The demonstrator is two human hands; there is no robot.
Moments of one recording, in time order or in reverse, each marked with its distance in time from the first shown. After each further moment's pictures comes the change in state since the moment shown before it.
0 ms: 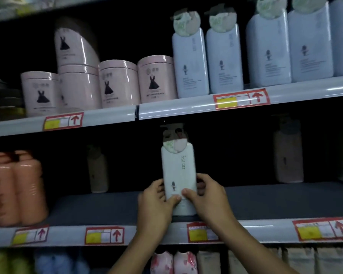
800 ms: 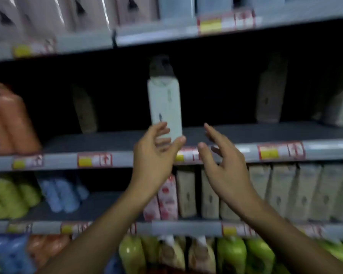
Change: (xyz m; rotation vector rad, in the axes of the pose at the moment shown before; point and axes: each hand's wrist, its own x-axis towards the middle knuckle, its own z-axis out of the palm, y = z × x) left_hand -0.097 0.030 0.016 -0.085 -0.032 0.115; right_hand -0.122 0.025 -0.077 0.029 0.037 -0.174
